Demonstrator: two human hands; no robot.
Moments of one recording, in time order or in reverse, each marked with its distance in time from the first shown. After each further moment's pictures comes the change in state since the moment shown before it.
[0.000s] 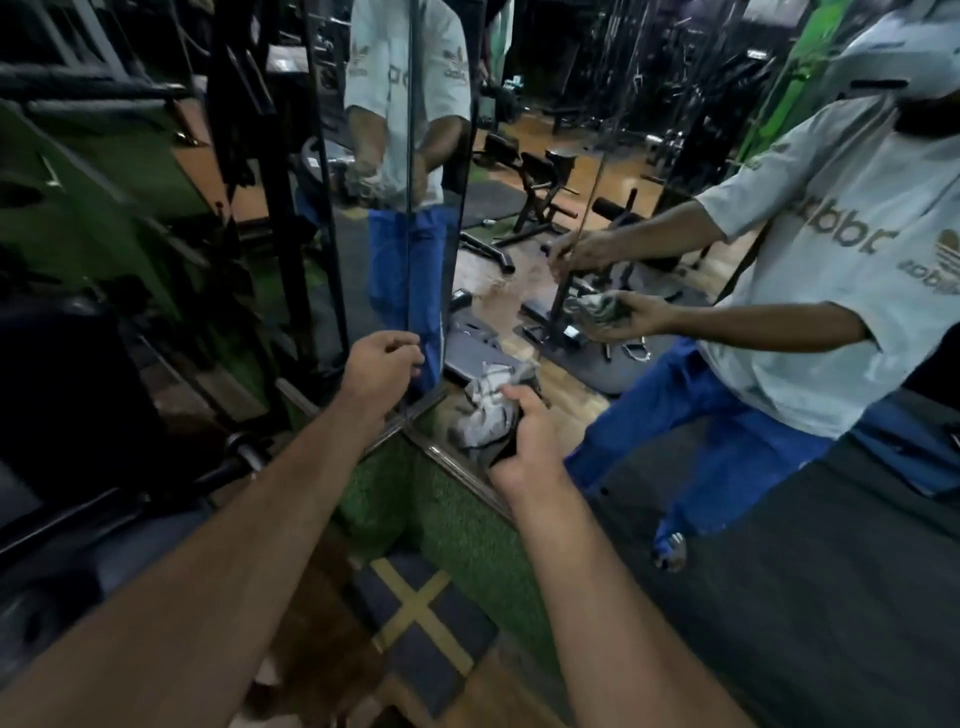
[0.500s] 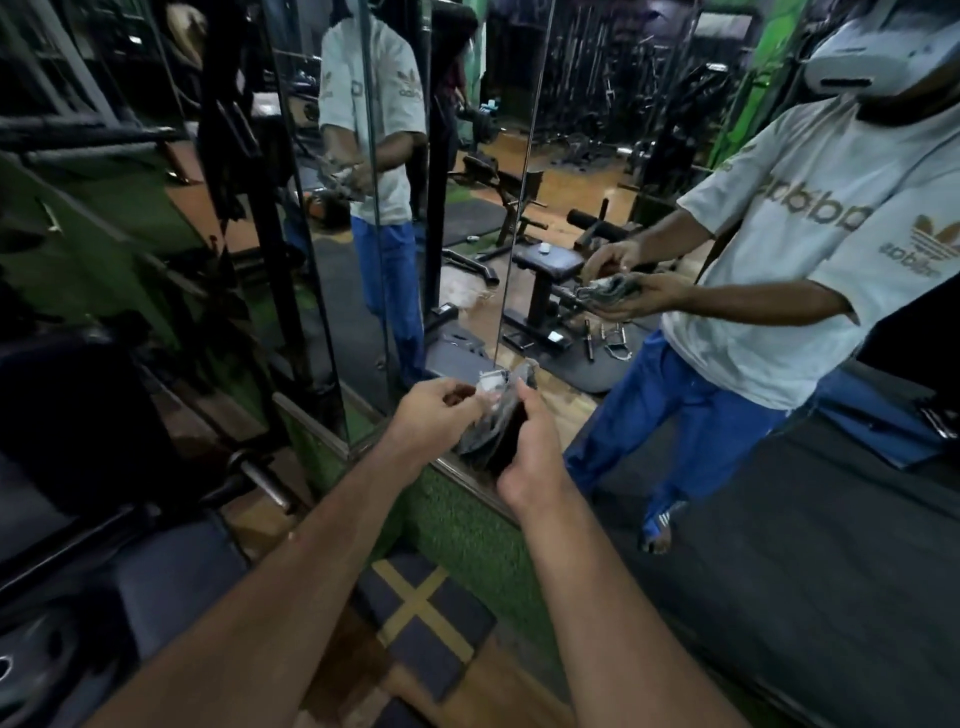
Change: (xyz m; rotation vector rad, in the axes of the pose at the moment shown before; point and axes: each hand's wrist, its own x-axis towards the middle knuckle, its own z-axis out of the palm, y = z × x) left_hand -0.129 0.029 0.040 0.229 -0.311 0.147; right_hand -0.088 -0.025 -0.033 0.020 -0.050 -0.061
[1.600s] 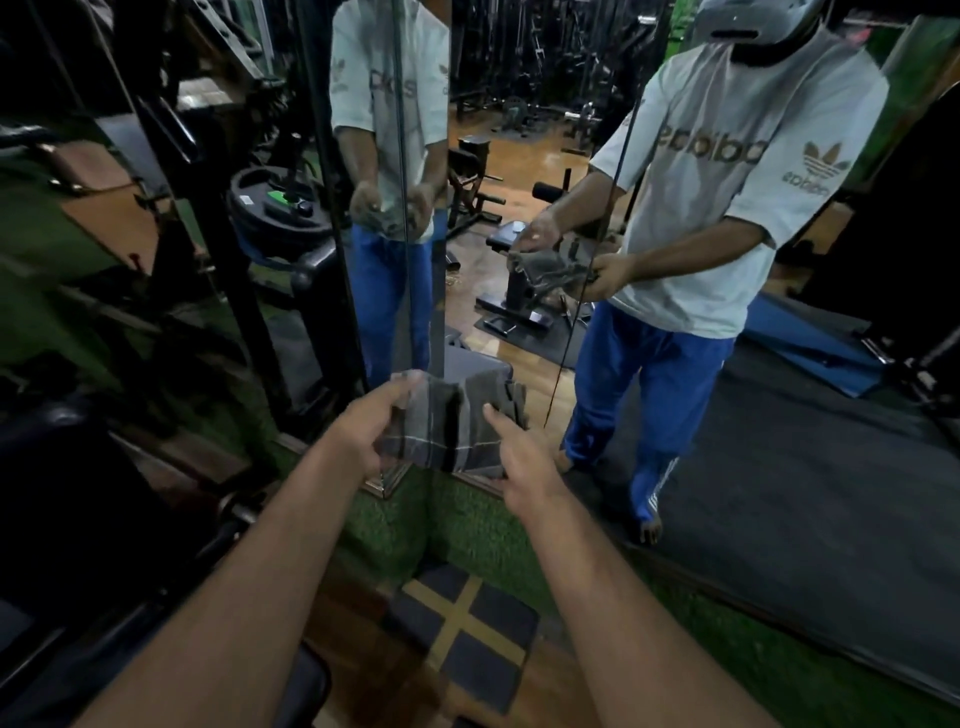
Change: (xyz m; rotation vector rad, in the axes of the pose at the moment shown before) left_hand 0.127 -0.078 -0.167 -0.553 -0.172 -0.583; right_hand 0.100 0.093 0.103 -0.285 0.333 -0.124
